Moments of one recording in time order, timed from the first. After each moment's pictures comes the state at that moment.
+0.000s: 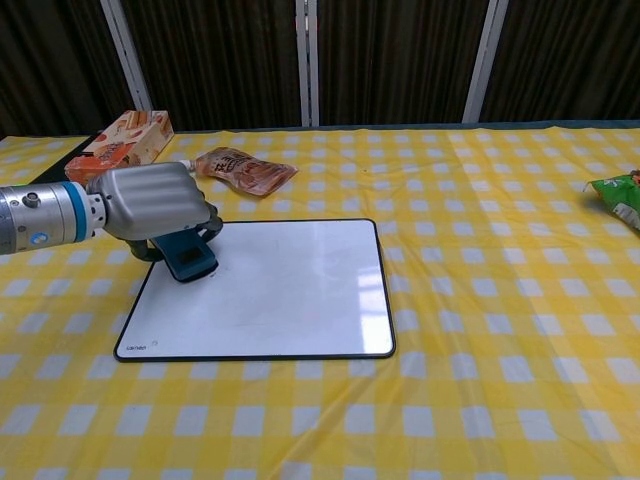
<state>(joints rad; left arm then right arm) -0.89 -1.62 0.05 -0.94 1.63 0.84 0.40 0.12 -1.19 0.09 -1.52 -1.36 1.39 -0.19</state>
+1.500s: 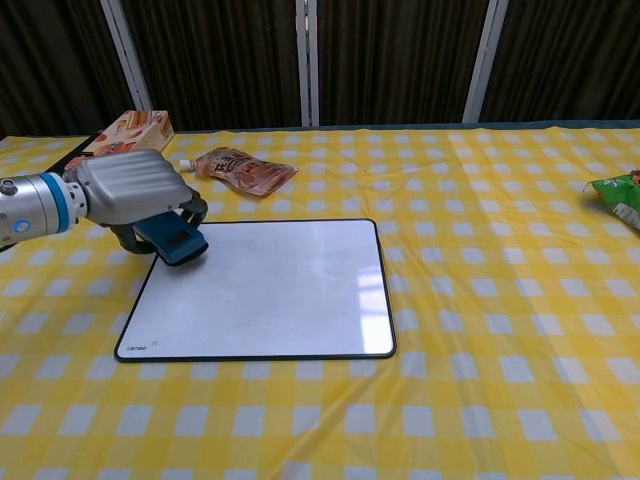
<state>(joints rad) -0.85 -1.61 0.04 -0.91 1.59 0.89 0.25 0.11 -1.18 0.09 -1.52 -1.37 1.40 -0.19</state>
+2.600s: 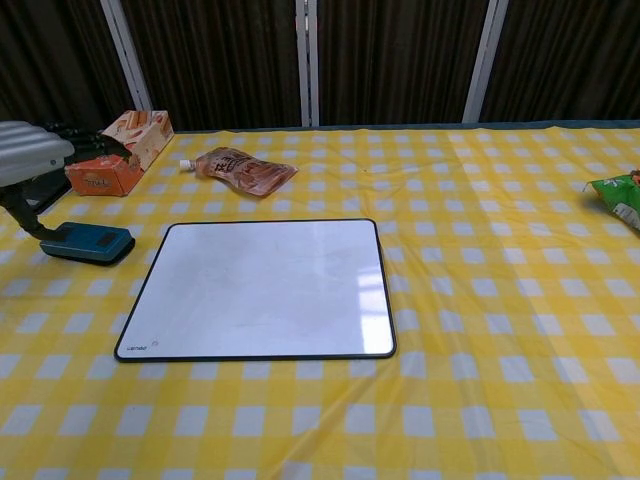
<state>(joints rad) -0.68 -1.47 0.02 -0.95 1.50 1.02 -0.03 0.11 -1.17 0.08 -1.56 -1.41 1.43 -0.19</state>
